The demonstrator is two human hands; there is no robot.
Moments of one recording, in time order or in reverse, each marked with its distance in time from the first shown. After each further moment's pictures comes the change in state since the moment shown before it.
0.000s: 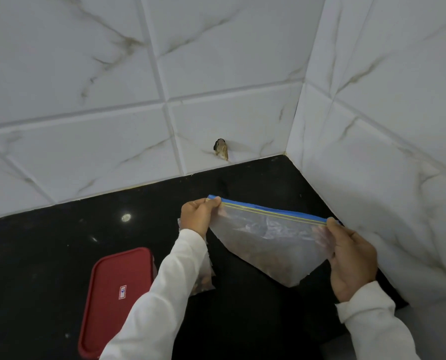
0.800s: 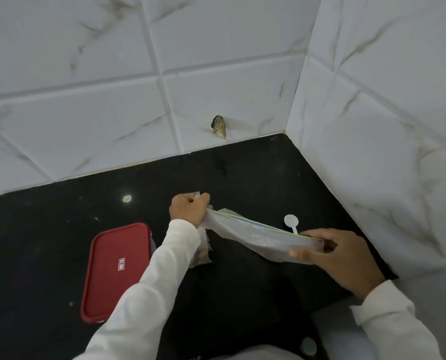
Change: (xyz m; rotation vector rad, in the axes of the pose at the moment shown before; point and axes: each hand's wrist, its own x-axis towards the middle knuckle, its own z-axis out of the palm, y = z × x) left_hand -0.024 -0.016 -0.015 0.351 0.136 -0.029; right_hand -0.024 -0.012 -0.052 -1.018 -0.596 -0.309
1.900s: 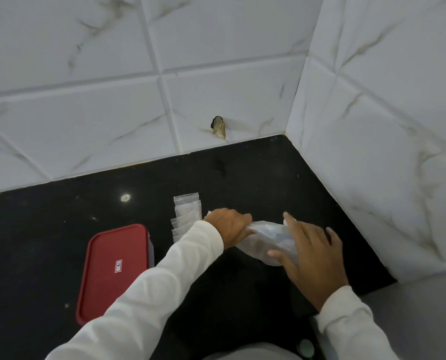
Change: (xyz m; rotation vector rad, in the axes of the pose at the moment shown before) left_hand -0.007 0.003 0.047 1.331 -0.691 0.851; right_hand 0.011 0.004 0.052 -0.683 0.202 -0.231
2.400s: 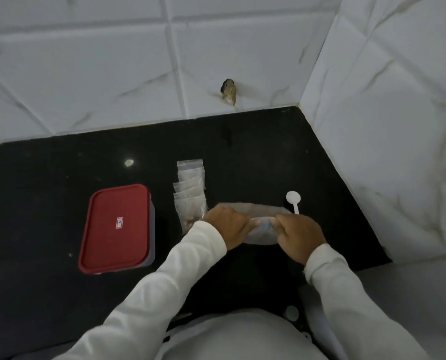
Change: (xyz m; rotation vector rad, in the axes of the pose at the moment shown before) left_hand -0.038 0.037 0.043 -0.092 0.005 -0.106; right_hand 0.016 0.008 0.033 0.155 -0.421 -0.105
